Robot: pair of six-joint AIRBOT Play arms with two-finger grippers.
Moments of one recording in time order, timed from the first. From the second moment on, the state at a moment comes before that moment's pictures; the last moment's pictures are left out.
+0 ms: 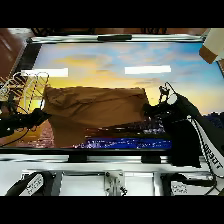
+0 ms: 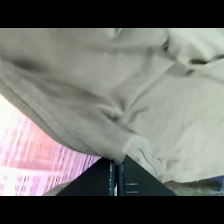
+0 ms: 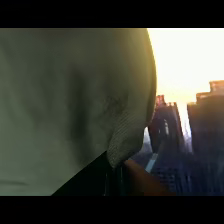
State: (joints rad) left arm 0.43 -0.97 0.63 0.73 -0.98 -1.18; right arm 0.07 -1.50 0.98 -1.14 0.89 1.58
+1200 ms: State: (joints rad) left arm 0.43 -0.54 1.81 1.05 -1.22 -1.44; right arm 0.09 -0.53 1.61 -1.44 1.12 1.59
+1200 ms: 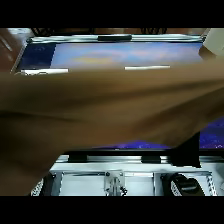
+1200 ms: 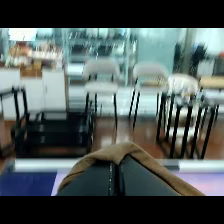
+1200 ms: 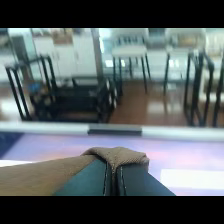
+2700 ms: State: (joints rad) left arm 0.10 -1.47 1.17 1.00 -0.78 -1.27; right arm 0.06 -1.57 1.30 -1.47 0.67 1.73
